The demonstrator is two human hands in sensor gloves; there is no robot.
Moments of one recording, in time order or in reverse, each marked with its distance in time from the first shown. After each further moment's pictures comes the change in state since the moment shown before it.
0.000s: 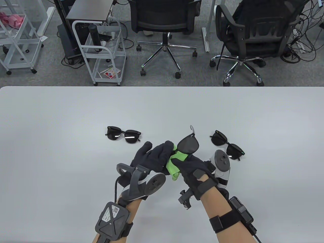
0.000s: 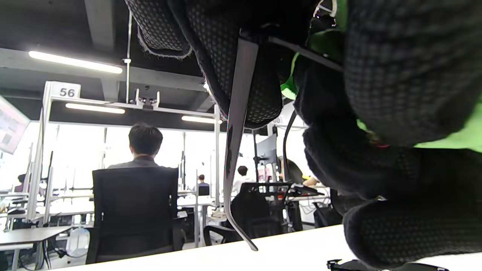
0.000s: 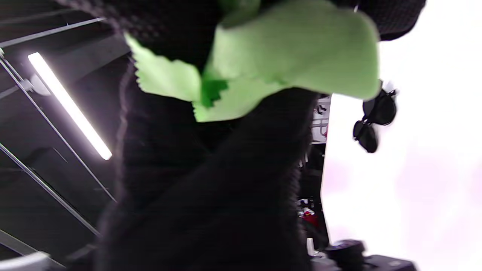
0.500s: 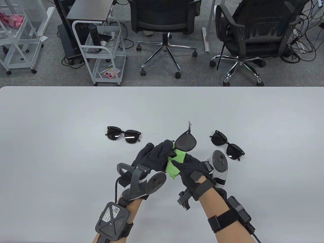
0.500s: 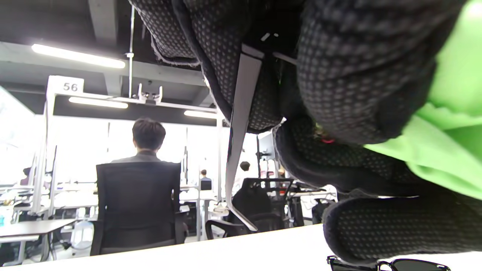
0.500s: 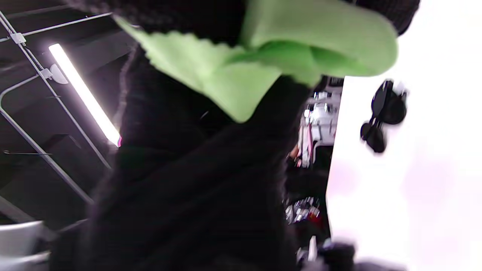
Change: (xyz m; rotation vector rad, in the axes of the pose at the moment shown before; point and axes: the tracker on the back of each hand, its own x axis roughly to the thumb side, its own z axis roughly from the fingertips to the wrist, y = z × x) left_hand 0.001 0.001 -0.002 -0.026 0.009 0.006; right_hand -0.001 0.000 -0.002 -0.015 -0.069 0.043
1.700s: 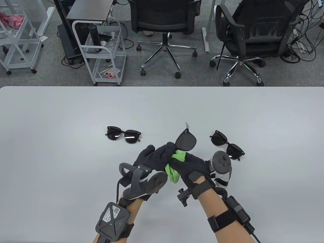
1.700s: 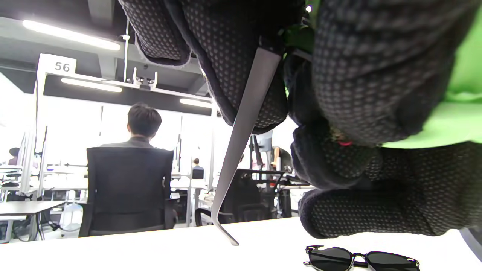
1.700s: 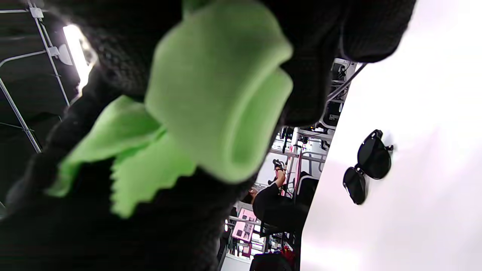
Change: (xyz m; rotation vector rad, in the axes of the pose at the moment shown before) left_hand 0.000 -0.001 -0.002 -0.049 0.005 0.067; right_hand 0.004 -0.007 0.000 -0.065 -0.055 0.147
